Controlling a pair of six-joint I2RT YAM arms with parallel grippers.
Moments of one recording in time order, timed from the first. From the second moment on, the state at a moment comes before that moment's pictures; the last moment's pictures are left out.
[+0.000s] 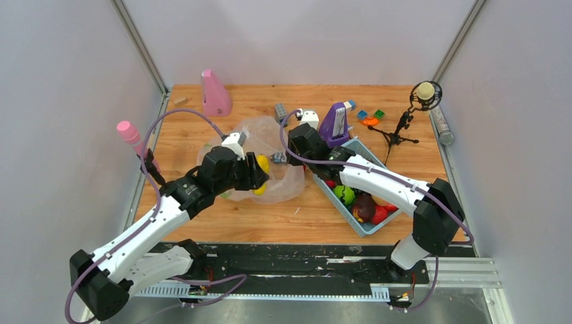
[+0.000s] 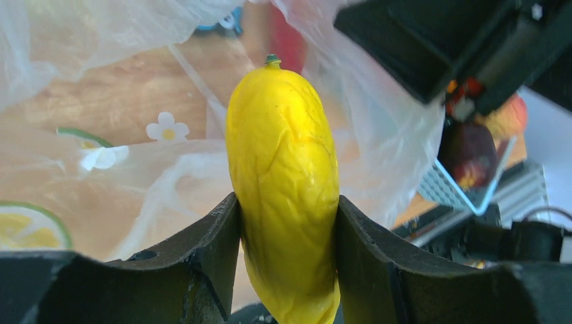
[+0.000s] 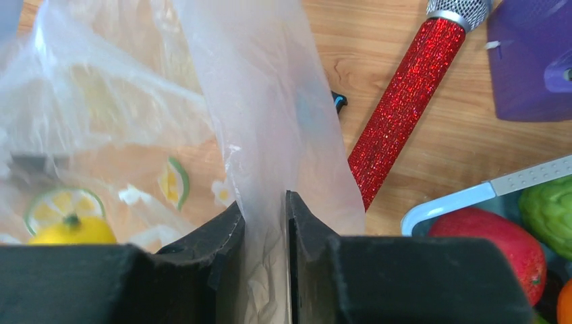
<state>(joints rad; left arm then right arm) -0.67 0.96 0.83 -0.44 -0.05 -0.62 0.86 1.58 1.25 -0.29 0.34 0.60</state>
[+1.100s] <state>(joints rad) -0.67 0.55 0.73 -0.21 0.25 -0.42 0.96 1.23 1.29 -0.17 -0.17 0.76</state>
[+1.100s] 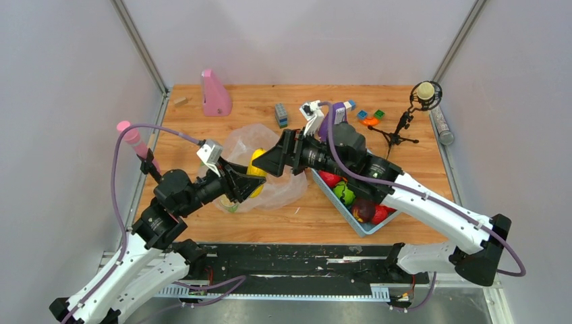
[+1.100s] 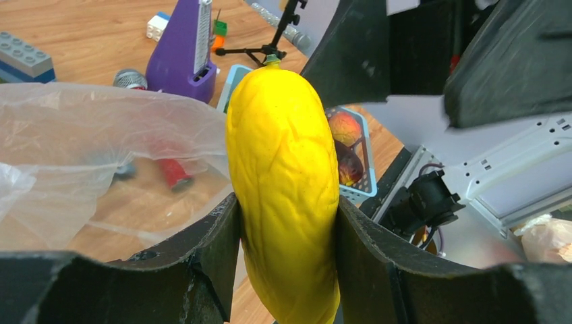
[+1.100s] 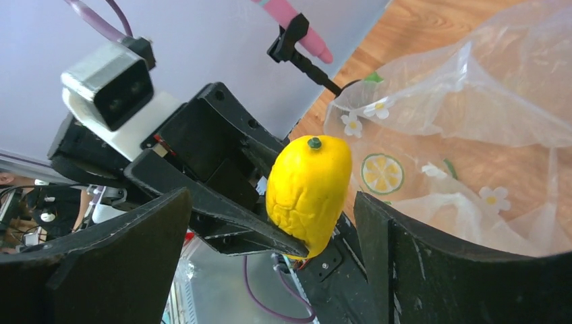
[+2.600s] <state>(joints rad) -0.67 0.48 0.74 -0.49 0.02 -0.47 0.47 1.29 1.04 -0.47 0.15 0.94</state>
